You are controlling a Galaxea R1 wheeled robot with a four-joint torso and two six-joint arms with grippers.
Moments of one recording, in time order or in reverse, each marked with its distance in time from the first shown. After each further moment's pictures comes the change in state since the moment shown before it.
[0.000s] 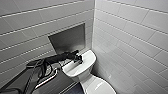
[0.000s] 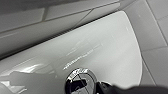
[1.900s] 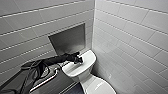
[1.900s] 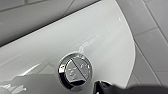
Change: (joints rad) left arm 0.012 -0.071 0.172 0.066 0.001 0.009; right arm -0.003 0.087 -0.097 -0.001 0.000 -0.001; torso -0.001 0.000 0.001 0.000
